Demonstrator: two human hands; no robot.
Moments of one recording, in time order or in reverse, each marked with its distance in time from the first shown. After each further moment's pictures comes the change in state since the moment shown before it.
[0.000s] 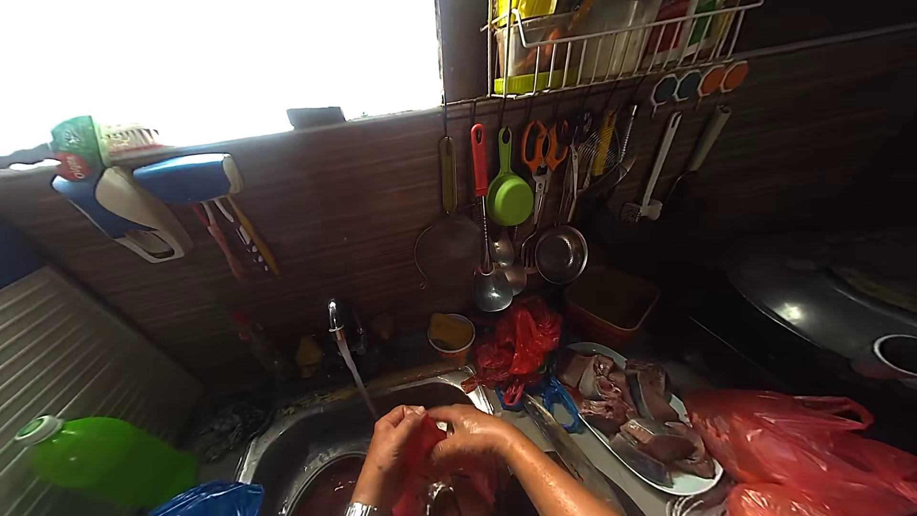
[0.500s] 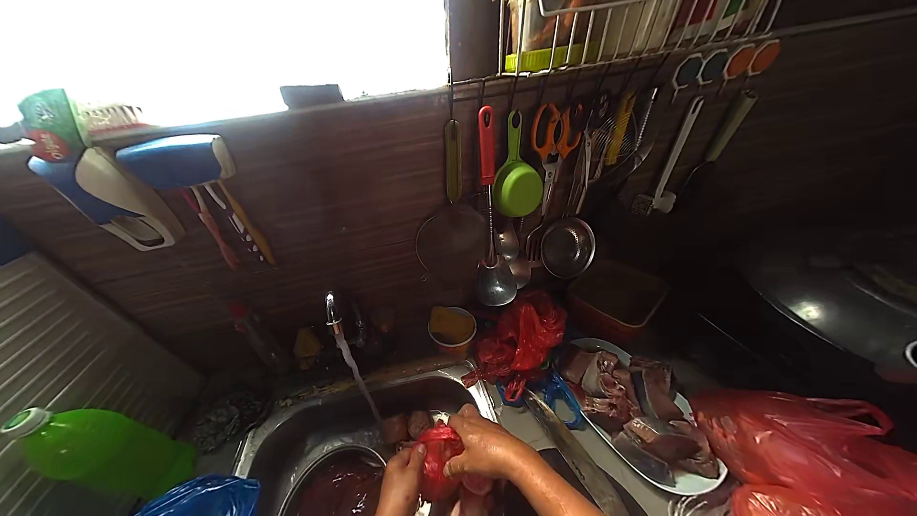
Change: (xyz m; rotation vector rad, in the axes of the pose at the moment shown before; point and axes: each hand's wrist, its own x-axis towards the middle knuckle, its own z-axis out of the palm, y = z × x) left_hand -0.023 -0.080 -0.013 0.400 0.172 -0.252; right_hand -0.016 0.006 0.014 -0.292 -0.048 0.270
